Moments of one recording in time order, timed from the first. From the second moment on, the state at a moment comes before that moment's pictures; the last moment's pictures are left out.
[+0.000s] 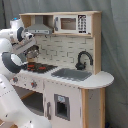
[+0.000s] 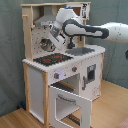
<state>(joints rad) -1.63 -0.73 1.89 -1.11 0.60 1.80 -0.06</state>
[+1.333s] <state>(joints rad) -1.75 -0.77 2.02 -1.04 0.59 1.59 -0.15</state>
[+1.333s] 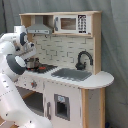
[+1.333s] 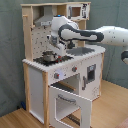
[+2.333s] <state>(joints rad) -1.76 -0.77 1.96 -0.90 0.49 1.57 -0.15</state>
